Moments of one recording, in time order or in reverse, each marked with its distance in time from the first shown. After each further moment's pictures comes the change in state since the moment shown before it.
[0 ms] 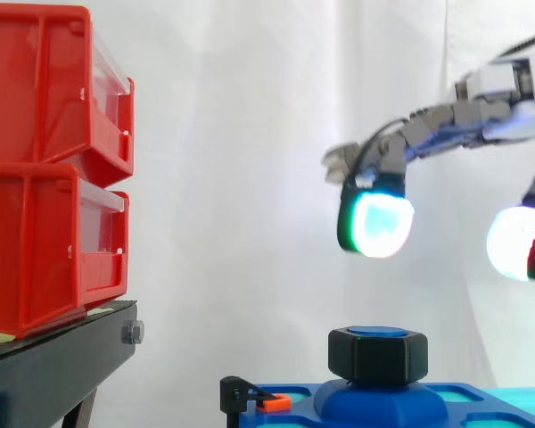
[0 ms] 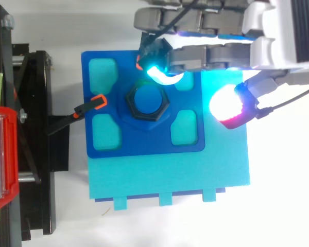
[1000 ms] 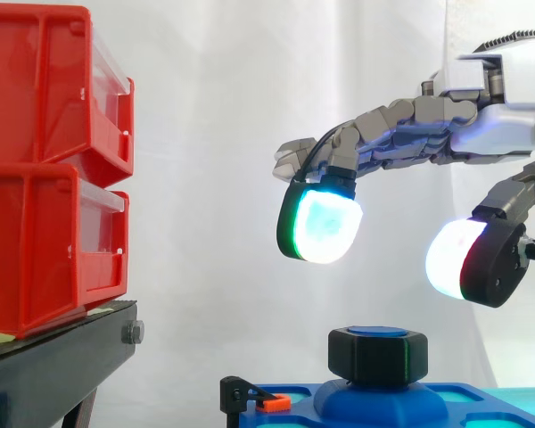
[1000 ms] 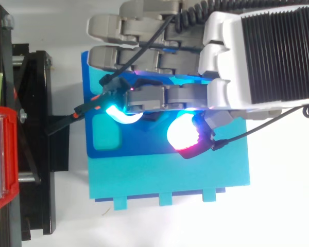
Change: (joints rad) arm 0.053 -0.057 -0.037 0.195 0.034 0.078
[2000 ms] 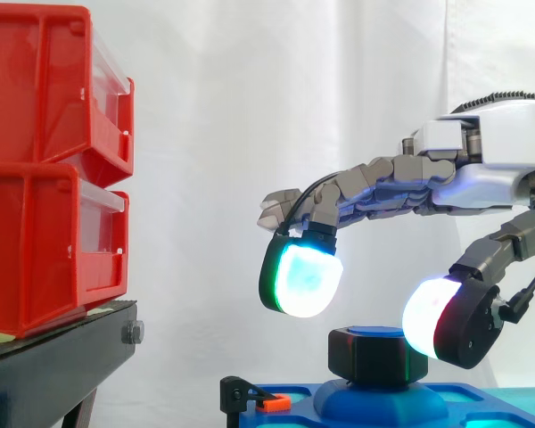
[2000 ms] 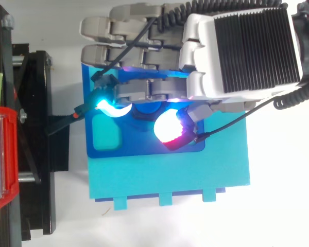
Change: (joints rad) arm -0.020 -0.055 -0.019 0.090 -0.019 0.042
